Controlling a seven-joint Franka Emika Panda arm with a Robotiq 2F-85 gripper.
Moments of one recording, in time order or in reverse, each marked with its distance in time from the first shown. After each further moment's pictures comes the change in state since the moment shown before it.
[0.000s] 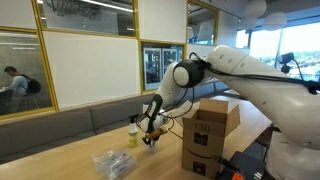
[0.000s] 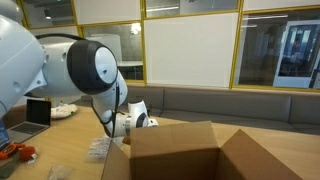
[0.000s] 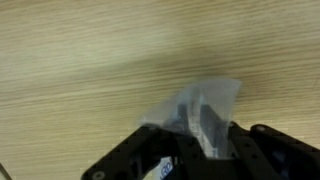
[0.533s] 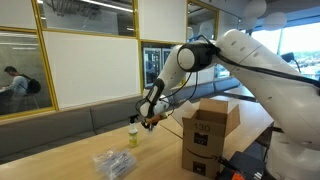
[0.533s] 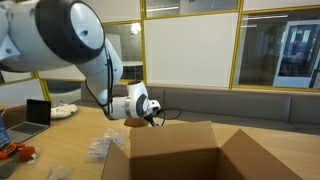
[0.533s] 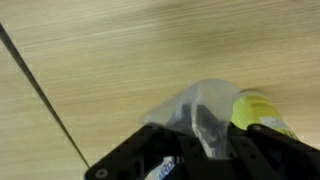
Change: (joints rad) arm 0.041 -0.205 -0.066 -0.113 -0.001 0.028 0.001
